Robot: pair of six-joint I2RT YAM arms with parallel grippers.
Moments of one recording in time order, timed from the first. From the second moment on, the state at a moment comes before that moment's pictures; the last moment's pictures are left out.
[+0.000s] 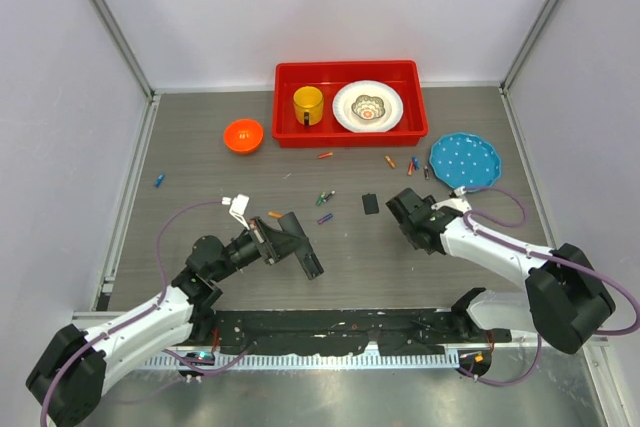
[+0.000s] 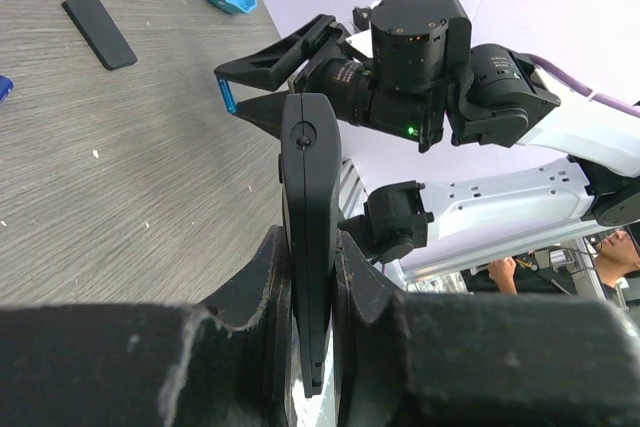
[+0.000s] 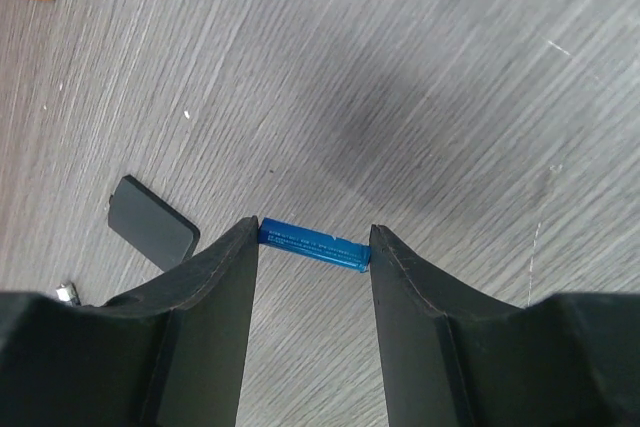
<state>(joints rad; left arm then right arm) -0.68 0.70 0.06 0.70 0.34 -1.05 0.64 1.24 0.61 -0.56 0.59 1.64</state>
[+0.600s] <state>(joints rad) -0.69 0.64 0.06 0.67 0.33 -1.05 0.74 1.47 0.92 -0.44 0.22 0.23</state>
